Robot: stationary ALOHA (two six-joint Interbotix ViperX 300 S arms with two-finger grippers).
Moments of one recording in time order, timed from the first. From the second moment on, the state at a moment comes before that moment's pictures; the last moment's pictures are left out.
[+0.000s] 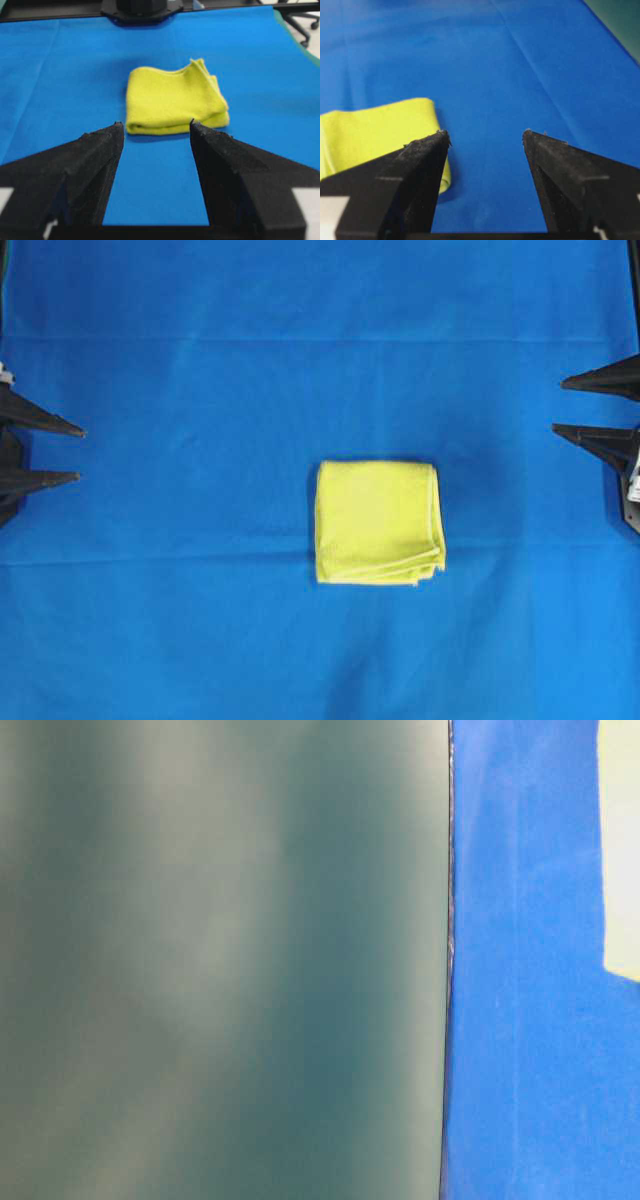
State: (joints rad) left arm -0.06 -1.29 1.41 -0.02 -0.02 0.07; right arm 0.32 -1.19 1.28 -1.18 0.60 1.33
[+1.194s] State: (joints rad) left arm -0.06 -1.29 1.41 -0.03 -0.01 0.07; right arm 0.32 -1.19 1.28 -1.18 0.58 1.34
